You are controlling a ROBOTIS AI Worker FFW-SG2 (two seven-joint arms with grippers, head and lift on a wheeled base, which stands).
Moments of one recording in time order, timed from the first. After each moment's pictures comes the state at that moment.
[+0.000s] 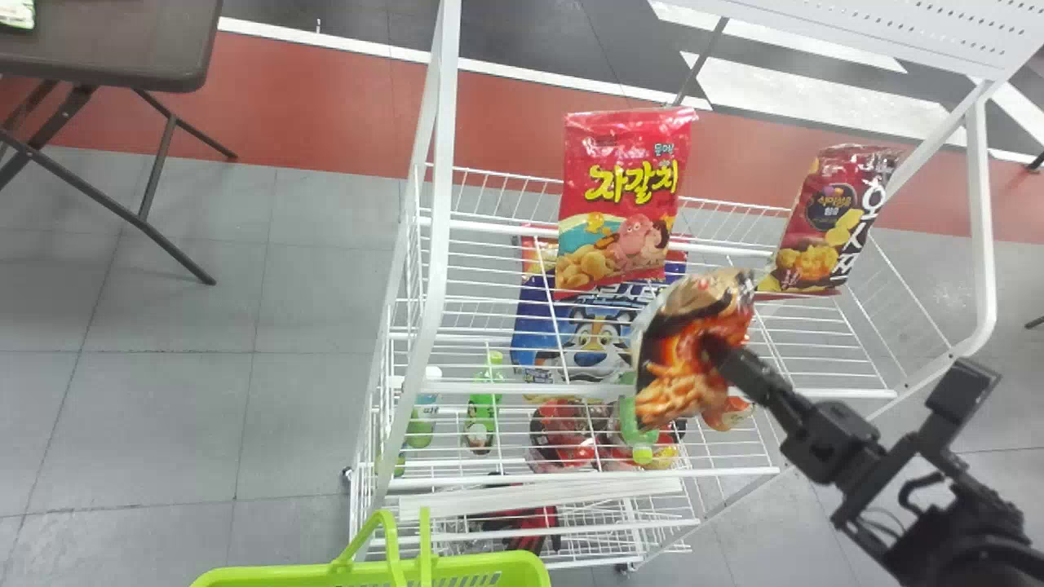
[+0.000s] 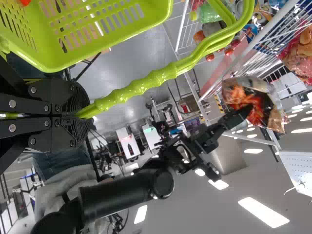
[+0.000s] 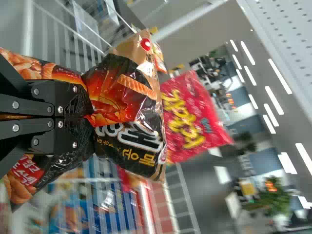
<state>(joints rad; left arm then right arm) 0.77 0.09 -0.13 -2.21 0.34 1.01 -1.04 0.47 -0.14 -0.72 -2.05 -0.51 0.74 0.83</state>
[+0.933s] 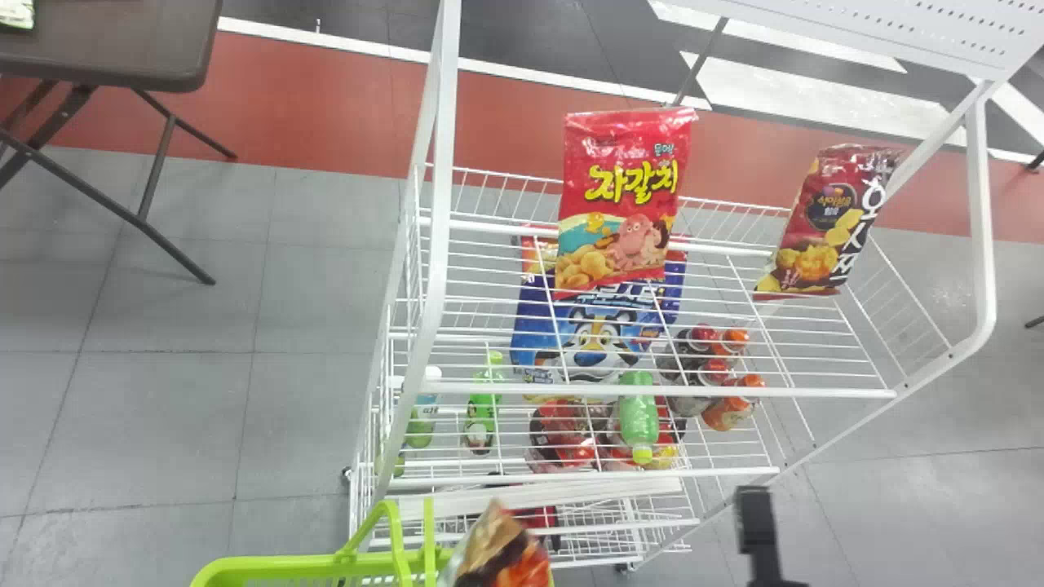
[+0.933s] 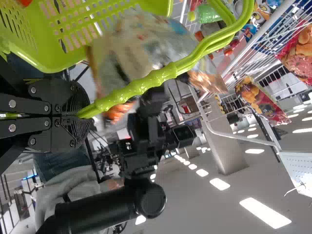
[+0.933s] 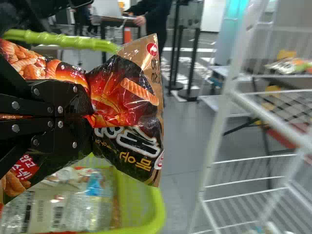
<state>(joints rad) 0.74 0.09 -0.14 -2.20 0.35 1.02 -1.03 0.57 -0.10 -0.48 -2.15 -0.48 1.57 0.92</state>
